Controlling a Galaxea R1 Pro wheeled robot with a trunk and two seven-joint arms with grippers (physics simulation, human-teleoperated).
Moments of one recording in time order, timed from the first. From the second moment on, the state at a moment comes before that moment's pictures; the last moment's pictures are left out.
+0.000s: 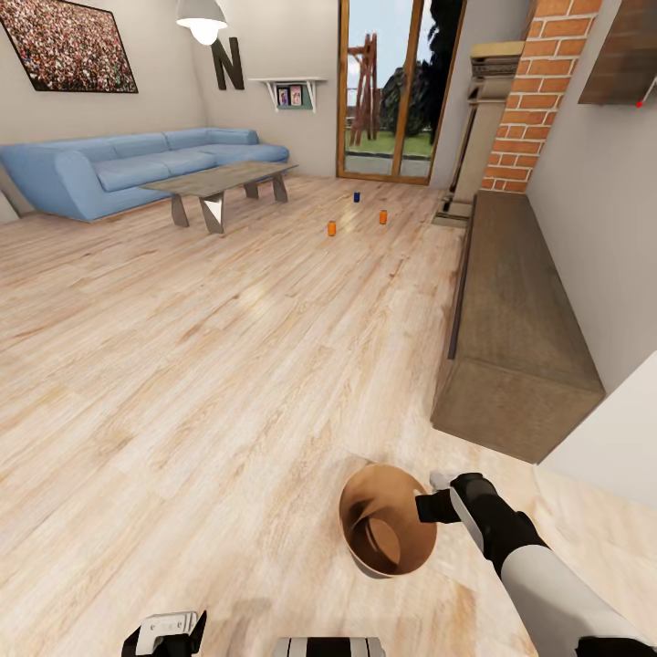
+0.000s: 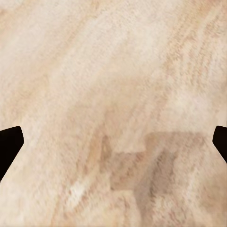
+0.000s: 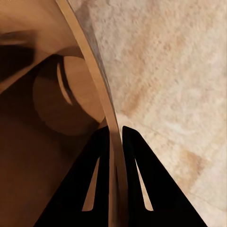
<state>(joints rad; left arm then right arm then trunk) 0.00 0.13 -0.06 -0.92 0.20 -0.14 -0.01 -0.71 -0.05 0.04 -0.59 0.00 0.75 0.18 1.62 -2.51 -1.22</state>
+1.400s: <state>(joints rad) 0.00 0.13 -0.07 -0.92 0.20 -0.14 -0.01 -0.71 -0.04 0.05 -0.59 -0.03 0.76 0.27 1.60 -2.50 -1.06</state>
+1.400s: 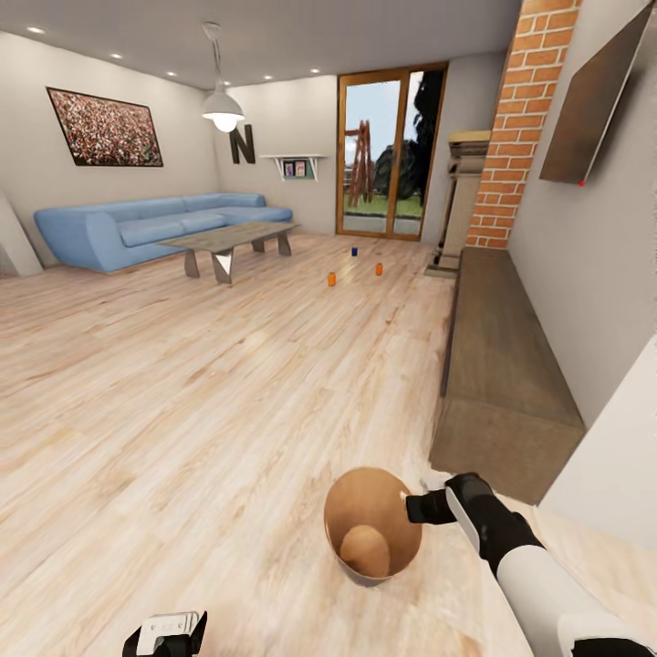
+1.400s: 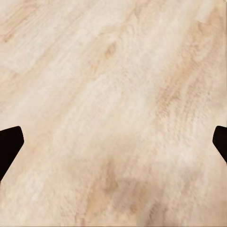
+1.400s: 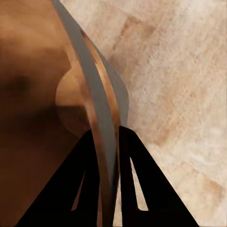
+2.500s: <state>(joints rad) 0.00 0.13 -0.06 -0.92 0.20 -0.12 -0.01 -0.71 -0.03 0.05 -0.59 -0.01 0.78 0.33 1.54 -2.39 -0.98</state>
